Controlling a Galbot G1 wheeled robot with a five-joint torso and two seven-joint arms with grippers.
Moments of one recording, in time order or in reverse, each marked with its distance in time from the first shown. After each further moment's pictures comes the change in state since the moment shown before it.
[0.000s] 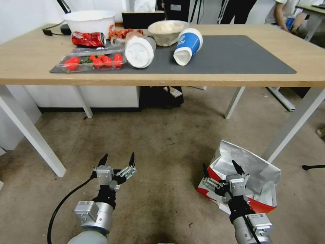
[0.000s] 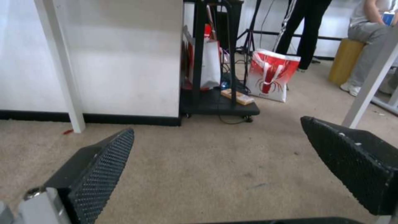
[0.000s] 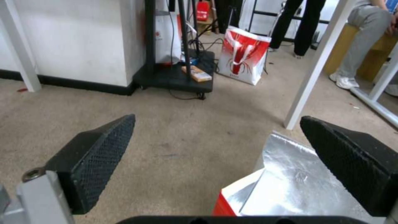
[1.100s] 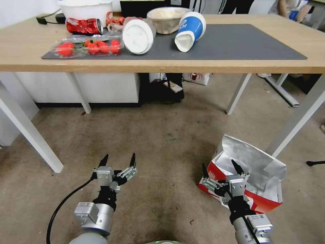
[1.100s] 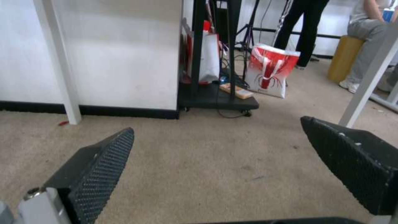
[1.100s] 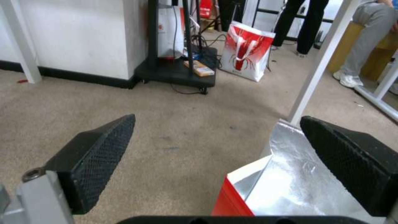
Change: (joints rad) left arm 0.006 -0.004 0.005 -0.006 -0.004 -0.005 0.002; right arm -0.009 0.000 -0.001 0.009 -0.014 0.010 -0.009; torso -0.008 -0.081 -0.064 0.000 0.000
